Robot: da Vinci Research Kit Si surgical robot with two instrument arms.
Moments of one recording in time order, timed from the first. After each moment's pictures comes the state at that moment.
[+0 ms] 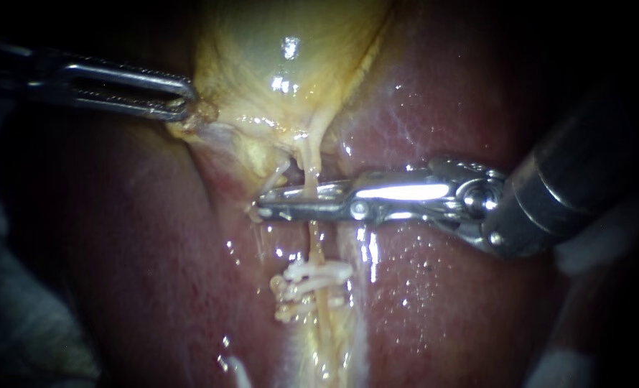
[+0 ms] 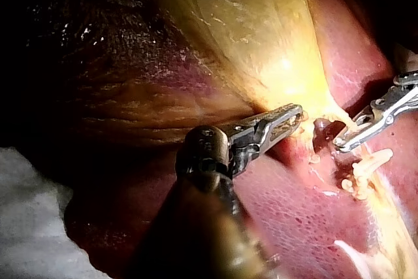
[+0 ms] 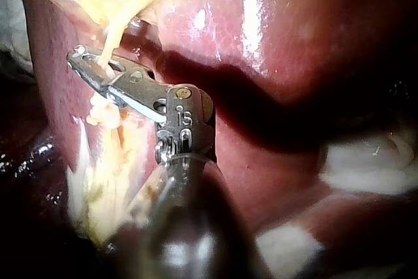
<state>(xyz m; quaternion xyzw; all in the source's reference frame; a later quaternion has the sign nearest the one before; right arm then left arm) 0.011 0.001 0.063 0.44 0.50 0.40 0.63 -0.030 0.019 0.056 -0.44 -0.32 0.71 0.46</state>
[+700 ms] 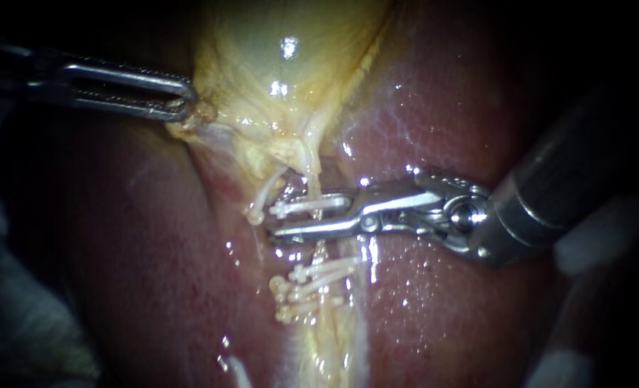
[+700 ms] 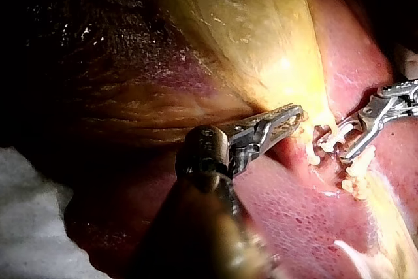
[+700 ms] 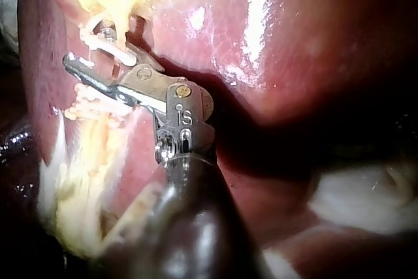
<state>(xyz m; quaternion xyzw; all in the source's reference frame) 0.012 0.000 0.068 0.38 0.54 0.35 0.67 -0.030 0.019 0.056 -0.44 -0.32 0.71 0.46</state>
